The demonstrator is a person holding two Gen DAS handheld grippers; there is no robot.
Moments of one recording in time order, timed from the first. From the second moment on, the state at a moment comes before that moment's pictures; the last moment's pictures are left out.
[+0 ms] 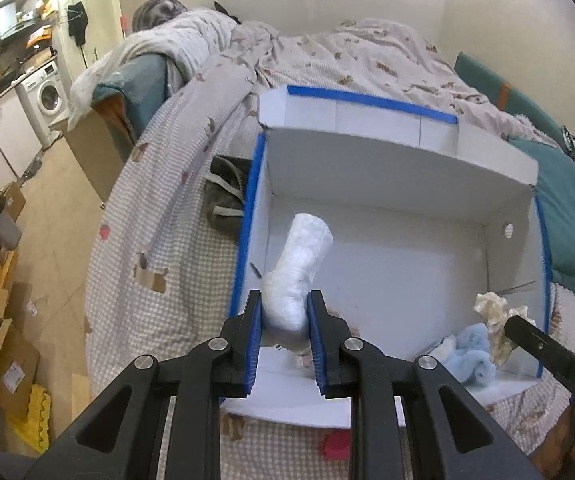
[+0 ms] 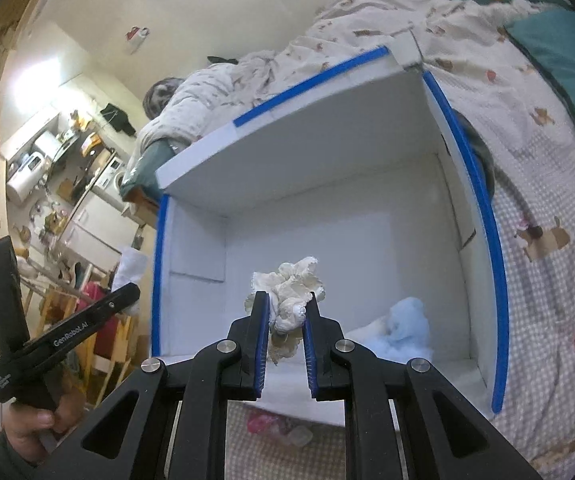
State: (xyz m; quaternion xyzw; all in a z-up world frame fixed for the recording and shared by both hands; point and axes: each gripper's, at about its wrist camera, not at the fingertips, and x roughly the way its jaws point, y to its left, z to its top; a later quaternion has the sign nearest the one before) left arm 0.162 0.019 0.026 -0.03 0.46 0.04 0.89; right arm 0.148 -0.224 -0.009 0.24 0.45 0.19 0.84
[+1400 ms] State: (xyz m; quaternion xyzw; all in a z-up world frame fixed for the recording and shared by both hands) left arm 0.165 -0.002 -0.043 -0.03 0.50 0.00 0.86; right arm 0.150 -0.194 -0.037 0.16 0.48 0.20 0.84
